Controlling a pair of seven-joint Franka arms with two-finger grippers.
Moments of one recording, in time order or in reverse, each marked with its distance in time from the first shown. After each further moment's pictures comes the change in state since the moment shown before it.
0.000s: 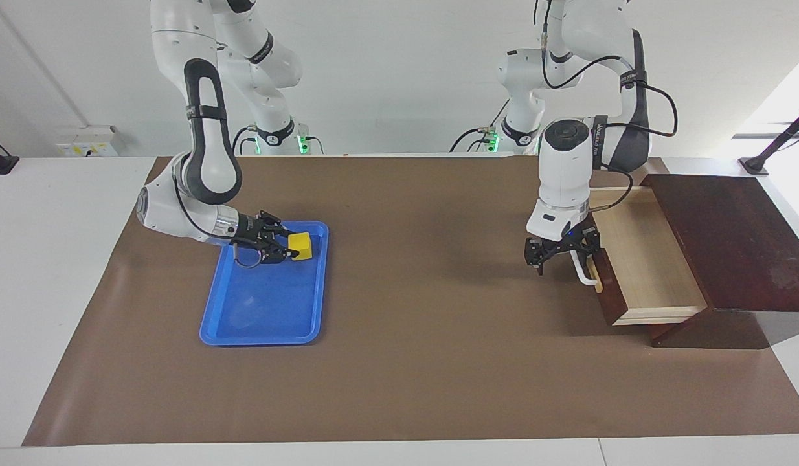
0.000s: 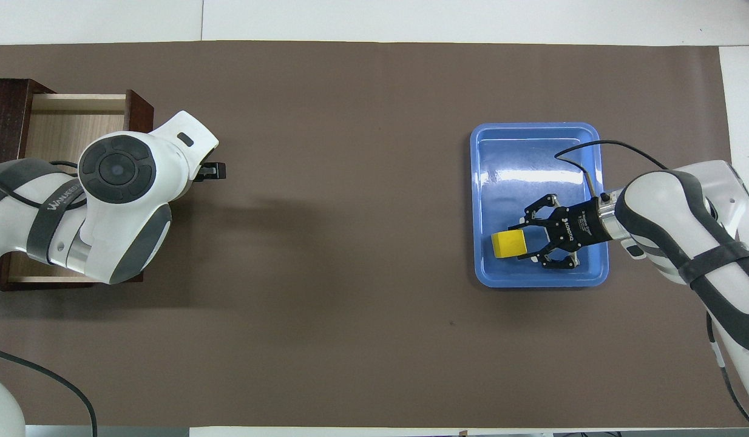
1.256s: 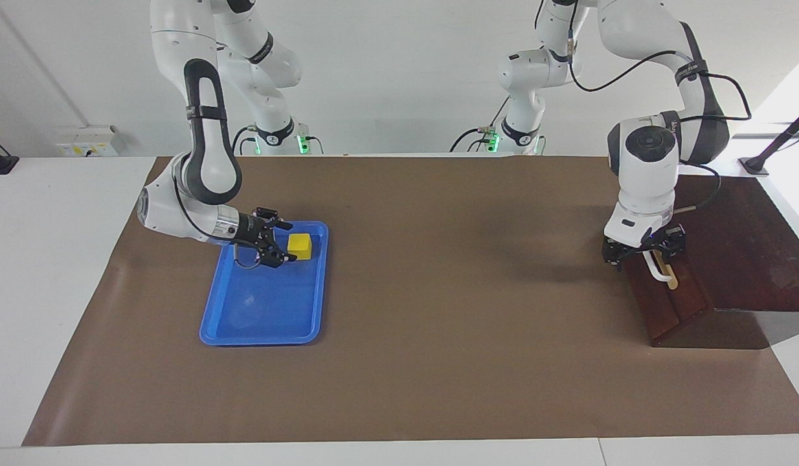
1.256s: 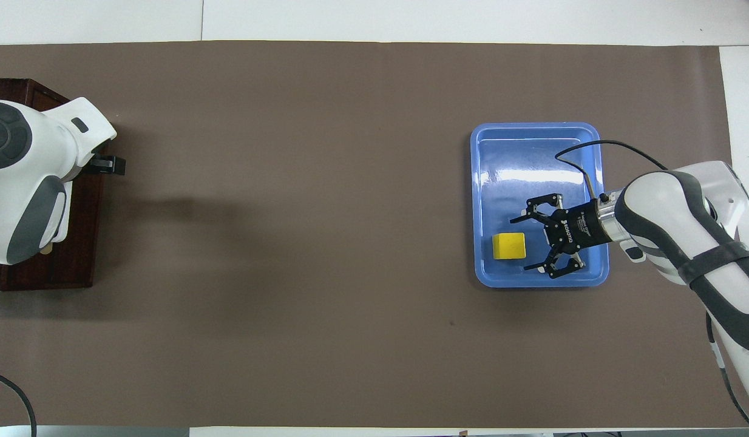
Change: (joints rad) left arm 0.228 0.007 0.019 0.021 0.108 -0.027 0.332; right arm -0.002 0.002 -0.001 -0.028 -0.001 -0.014 0.041
